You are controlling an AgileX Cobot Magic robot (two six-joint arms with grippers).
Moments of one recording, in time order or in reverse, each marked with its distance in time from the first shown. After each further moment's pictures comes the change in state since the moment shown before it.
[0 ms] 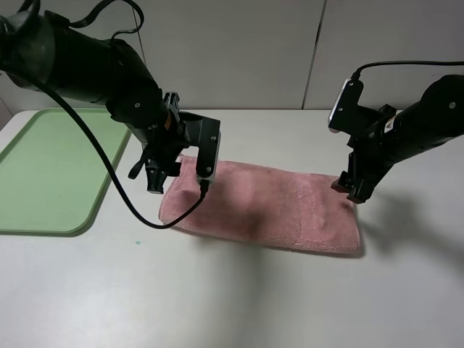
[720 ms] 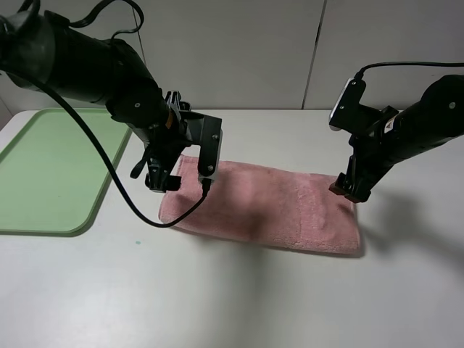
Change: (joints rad) left arm 0.000 0.000 0.000 -0.001 -0.019 -0.001; right arm 0.000 0.000 0.000 0.000 0.002 0.054
